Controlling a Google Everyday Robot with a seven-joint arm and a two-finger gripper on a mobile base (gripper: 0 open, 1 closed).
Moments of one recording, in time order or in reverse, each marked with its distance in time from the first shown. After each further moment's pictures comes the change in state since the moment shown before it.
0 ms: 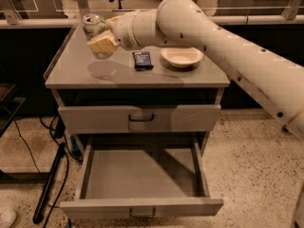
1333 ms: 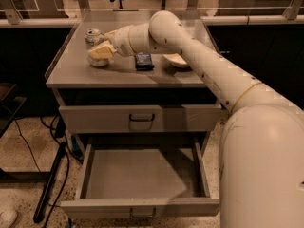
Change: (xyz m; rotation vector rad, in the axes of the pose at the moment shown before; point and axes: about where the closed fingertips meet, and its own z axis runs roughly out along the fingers) arm 0.065 -0.033 0.082 -0.115 -0.018 0.124
